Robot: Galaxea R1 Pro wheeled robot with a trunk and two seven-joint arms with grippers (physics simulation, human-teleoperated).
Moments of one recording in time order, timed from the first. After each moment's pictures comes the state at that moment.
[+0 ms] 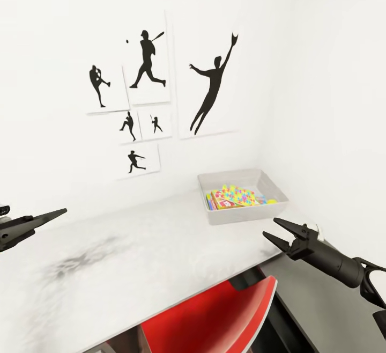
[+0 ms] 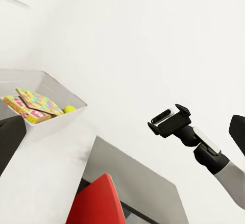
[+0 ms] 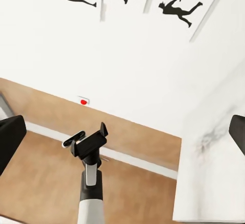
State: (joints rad) left arm -0.38 0.49 0.54 -1.48 0.46 0.94 -1.57; right arm -0.22 -0.38 -0.14 -1.59 -1.54 1.04 0.44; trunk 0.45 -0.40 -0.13
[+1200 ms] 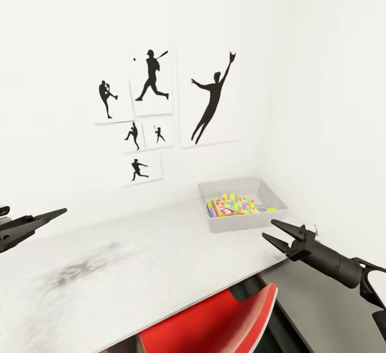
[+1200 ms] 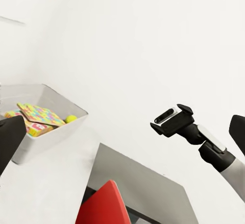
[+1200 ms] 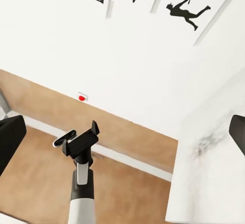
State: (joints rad) left arm -0.38 0.49 0.54 -1.48 0.45 0.90 -1.57; right arm -0.22 -0.37 -0.14 -1.59 -1.49 1.04 0.44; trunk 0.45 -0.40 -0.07
